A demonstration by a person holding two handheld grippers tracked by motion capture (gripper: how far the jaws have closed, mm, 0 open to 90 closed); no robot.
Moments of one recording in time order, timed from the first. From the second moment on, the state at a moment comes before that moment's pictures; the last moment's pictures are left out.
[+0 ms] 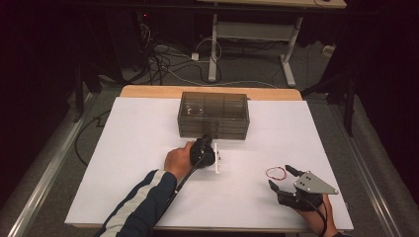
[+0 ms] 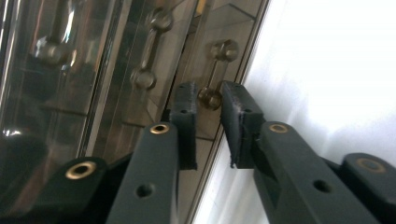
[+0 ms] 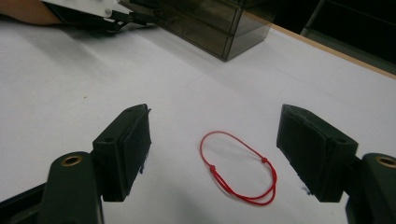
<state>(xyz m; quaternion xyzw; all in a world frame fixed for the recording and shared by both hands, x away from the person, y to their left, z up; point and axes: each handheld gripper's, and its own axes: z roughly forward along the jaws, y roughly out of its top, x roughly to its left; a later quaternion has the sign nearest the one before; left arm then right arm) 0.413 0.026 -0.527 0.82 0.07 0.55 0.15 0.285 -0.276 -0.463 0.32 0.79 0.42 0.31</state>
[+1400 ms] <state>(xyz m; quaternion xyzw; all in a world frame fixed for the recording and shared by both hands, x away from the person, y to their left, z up) 0.388 0.048 -0.494 0.83 0.12 0.49 0.23 0.283 -0.277 -0.460 0.31 0.79 0.43 0.30</state>
